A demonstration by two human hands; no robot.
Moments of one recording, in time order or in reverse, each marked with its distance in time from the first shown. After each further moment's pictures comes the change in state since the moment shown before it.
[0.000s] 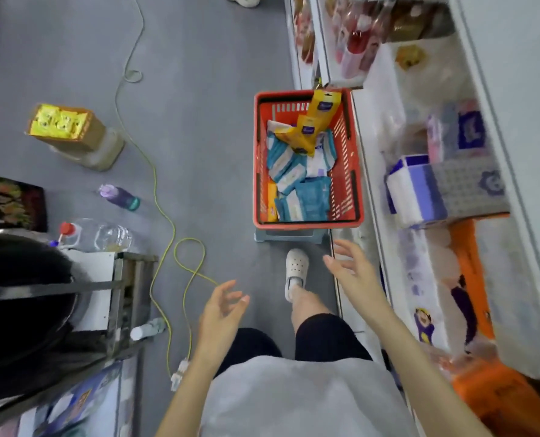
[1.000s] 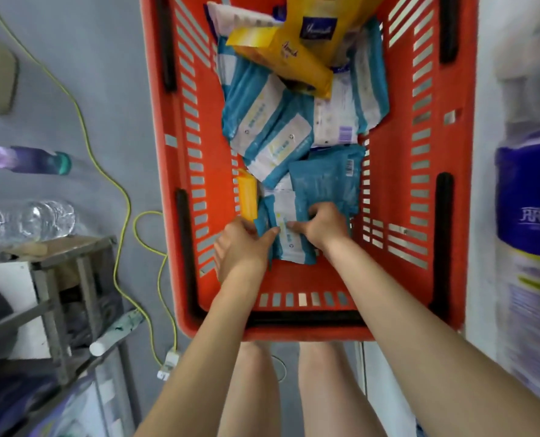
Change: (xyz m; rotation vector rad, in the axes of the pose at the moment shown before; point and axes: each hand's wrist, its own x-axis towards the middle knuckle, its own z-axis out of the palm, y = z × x) left_hand 0.372 0.016 0.185 0.581 0.172 -0.276; right_hand 0.388 0.153 0.100 -0.286 -0.173 0.493
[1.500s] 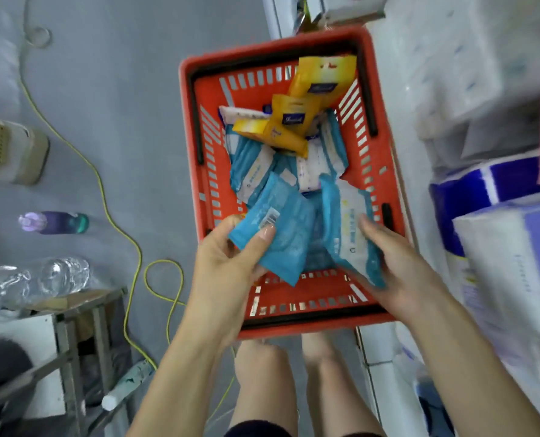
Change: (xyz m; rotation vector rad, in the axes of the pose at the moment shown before) left_hand -0.108 0.054 -0.130 -1.063 -0.439 0.355; right_hand -0.154 -0.033 -0.112 1.216 -0.227 -0.022
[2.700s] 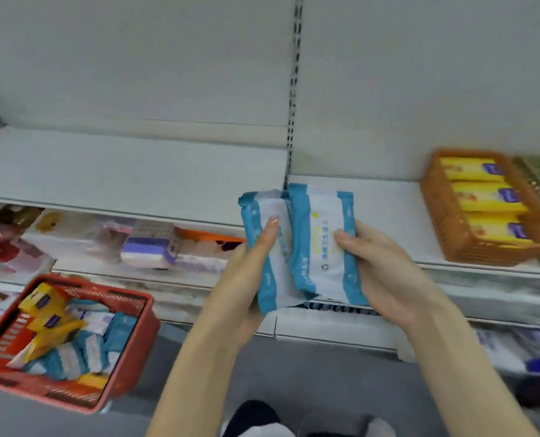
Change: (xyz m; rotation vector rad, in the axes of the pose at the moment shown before) left_hand -0.565 -0.005 0.080 0.588 -1.397 -0.362; right_hand -0.634 0.276 -0.117 0.421 0.341 -1.065
